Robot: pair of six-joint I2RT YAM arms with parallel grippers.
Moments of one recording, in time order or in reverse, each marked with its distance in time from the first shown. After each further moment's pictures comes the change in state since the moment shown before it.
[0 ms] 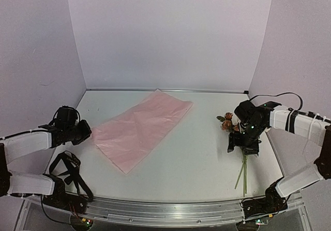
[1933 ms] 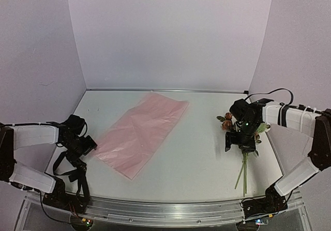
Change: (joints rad) left arm -0.036 0.154 0.051 -0.393 -0.012 -0.330; right arm -0.006 0.117 0.065 -0.003 0.002 -0.012
